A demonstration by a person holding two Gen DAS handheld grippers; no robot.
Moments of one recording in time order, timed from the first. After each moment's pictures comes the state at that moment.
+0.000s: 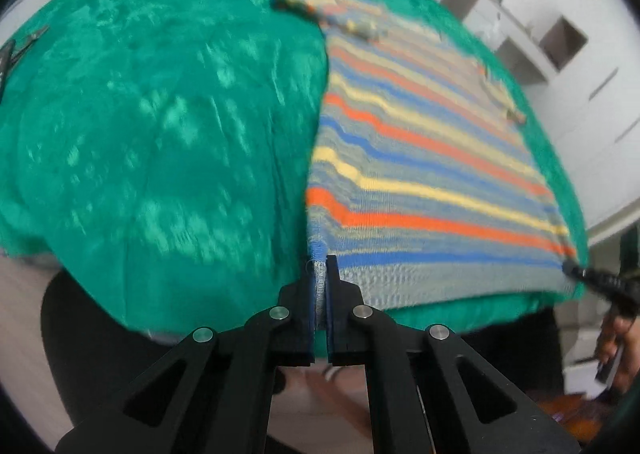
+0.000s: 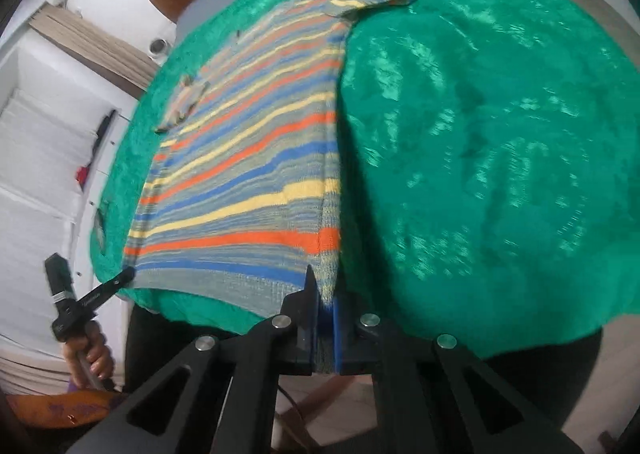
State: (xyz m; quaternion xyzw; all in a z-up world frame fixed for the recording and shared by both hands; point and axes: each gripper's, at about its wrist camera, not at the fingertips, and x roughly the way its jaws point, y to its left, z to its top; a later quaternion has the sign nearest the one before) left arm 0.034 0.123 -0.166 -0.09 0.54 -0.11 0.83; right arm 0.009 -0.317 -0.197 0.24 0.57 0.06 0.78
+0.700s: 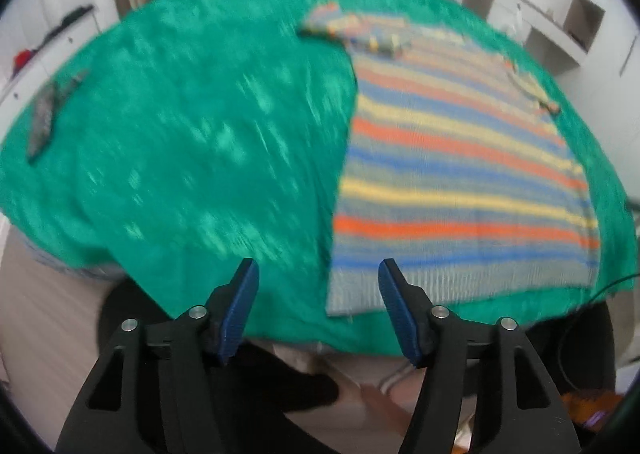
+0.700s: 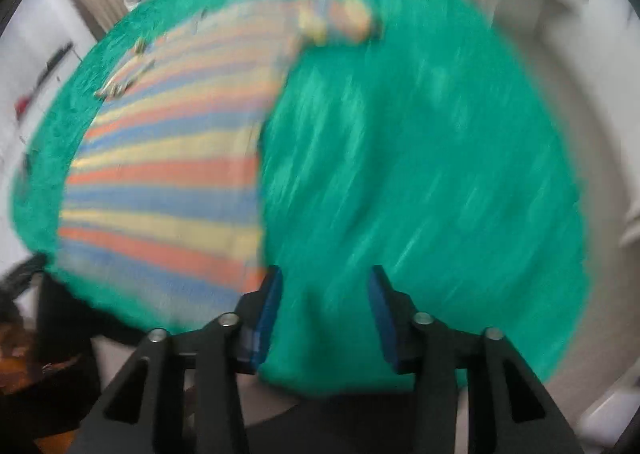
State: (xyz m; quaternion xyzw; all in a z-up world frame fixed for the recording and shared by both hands) left arm 0.034 0.105 -0.139 -0.02 0.49 -0.03 0.87; right arm 0.071 -0.346 -0.131 0.02 0.55 -0.01 0.83
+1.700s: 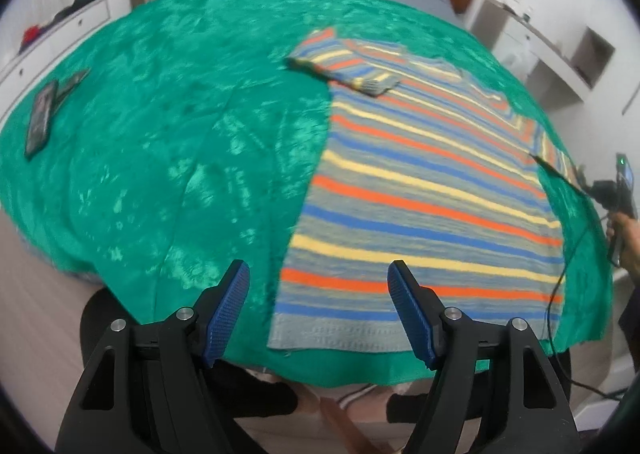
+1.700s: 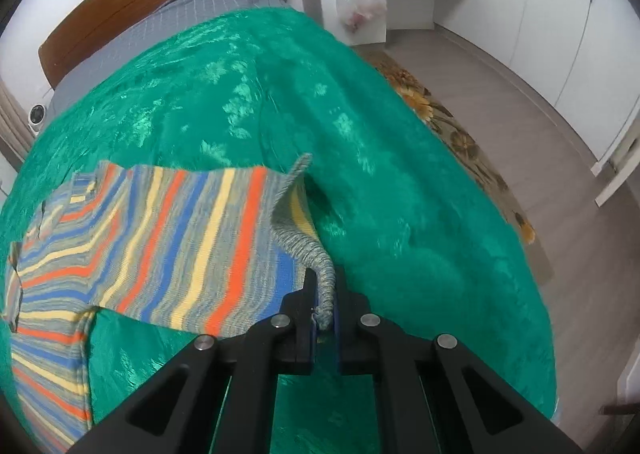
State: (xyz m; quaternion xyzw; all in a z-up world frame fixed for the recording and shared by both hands) left arm 0.050 0.081 -0.110 -0.06 0.49 -0.03 0.87; right arm 0.222 -0.543 -0.207 0.17 0.50 -0.18 0.83
